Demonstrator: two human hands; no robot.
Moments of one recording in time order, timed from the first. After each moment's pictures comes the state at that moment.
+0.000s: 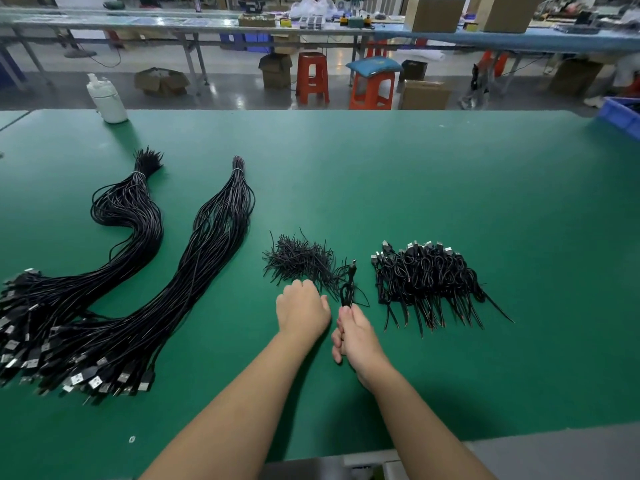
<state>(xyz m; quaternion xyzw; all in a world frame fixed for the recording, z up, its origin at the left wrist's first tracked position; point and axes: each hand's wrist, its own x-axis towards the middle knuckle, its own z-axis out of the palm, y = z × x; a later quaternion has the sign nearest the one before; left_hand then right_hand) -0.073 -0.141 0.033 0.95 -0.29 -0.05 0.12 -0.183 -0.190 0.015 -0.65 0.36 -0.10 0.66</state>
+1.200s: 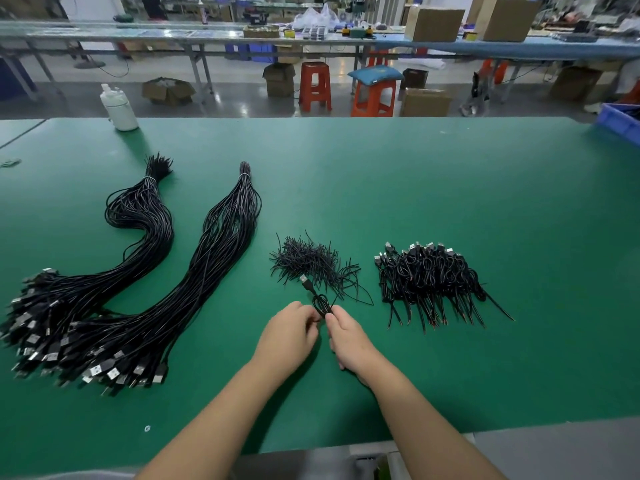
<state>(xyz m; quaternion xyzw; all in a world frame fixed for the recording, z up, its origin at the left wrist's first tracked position) -0.091 -0.063 0.051 0.87 -0.43 -0.05 0.24 -0.181 -0.171 0.035 -0.77 0.31 -0.03 0.56</state>
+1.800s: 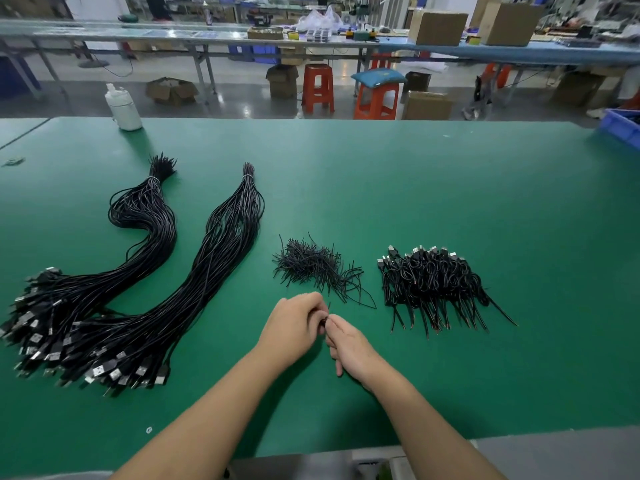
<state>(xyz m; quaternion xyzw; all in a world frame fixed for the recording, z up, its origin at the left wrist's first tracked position) -0.081 -0.067 0.067 0.83 -0.45 -0.09 0.32 -0.186 -0.168 0.034 -0.73 0.28 0.00 0.62</state>
